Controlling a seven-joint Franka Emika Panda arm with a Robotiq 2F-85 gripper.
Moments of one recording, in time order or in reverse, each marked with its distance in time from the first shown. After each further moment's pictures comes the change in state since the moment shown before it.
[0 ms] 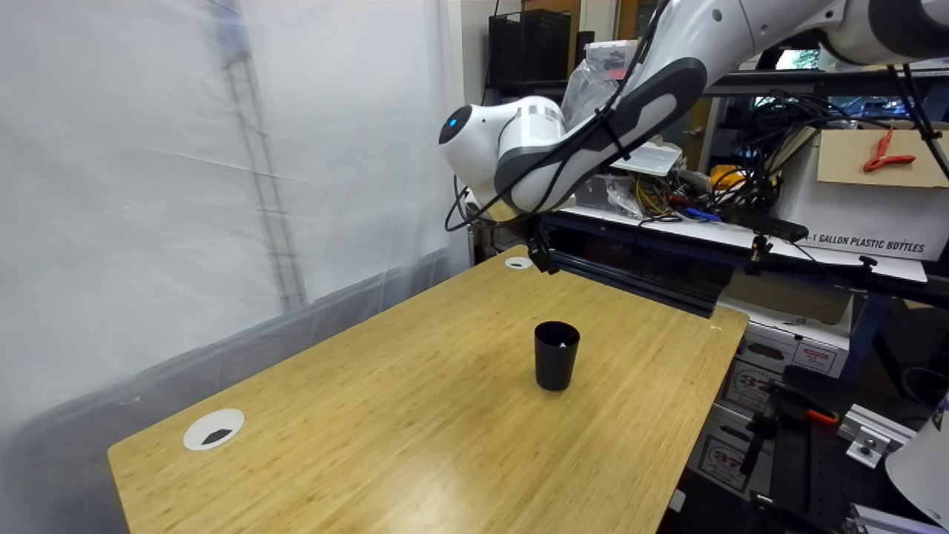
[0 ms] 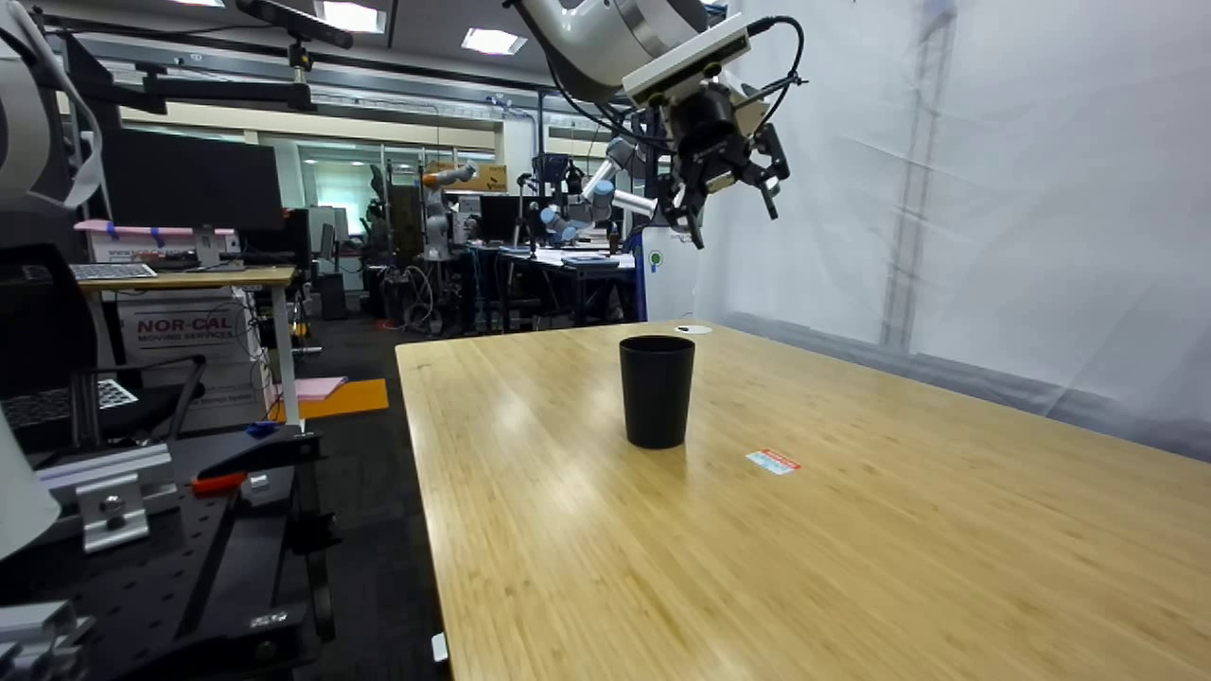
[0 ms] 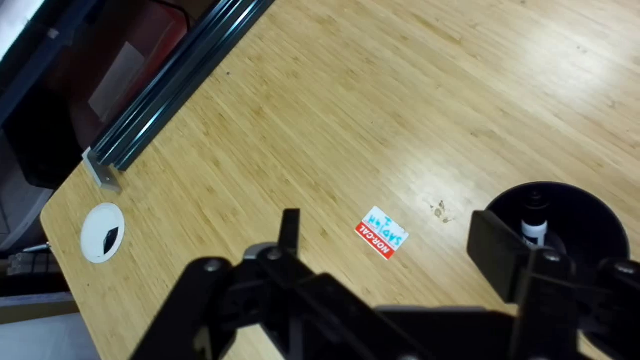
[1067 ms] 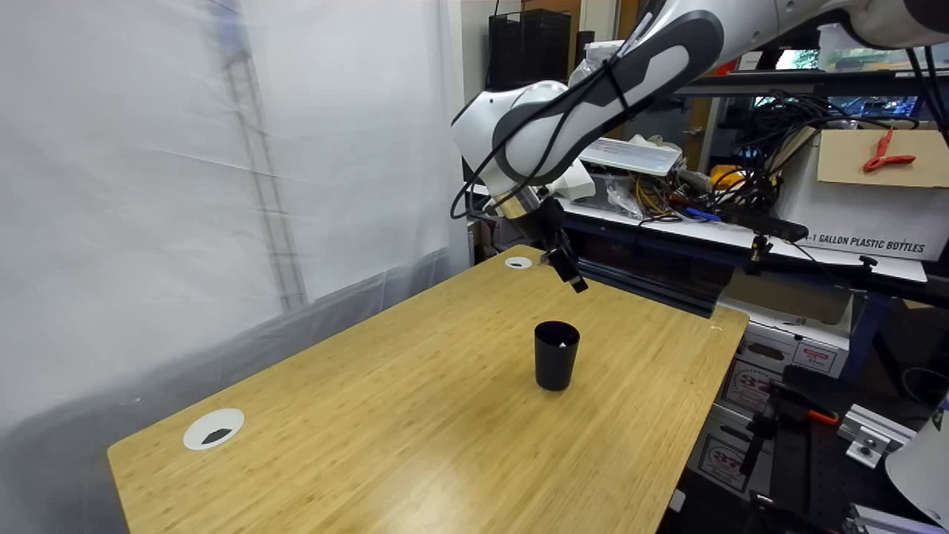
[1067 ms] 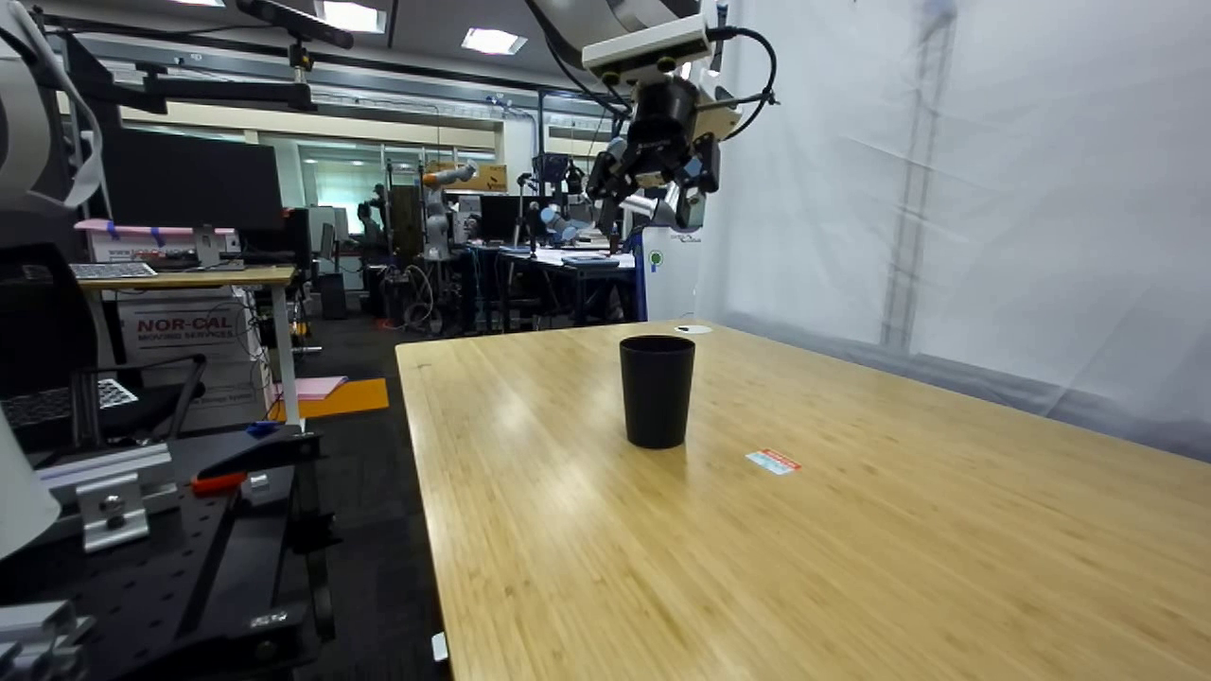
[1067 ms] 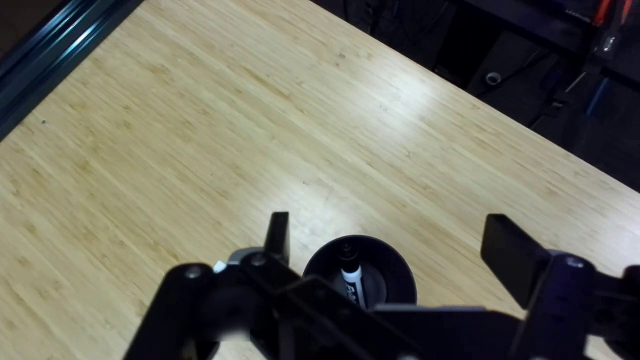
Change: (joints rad) arm -0.047 -0.070 0.051 -0.058 0.309 -0.157 -0.060
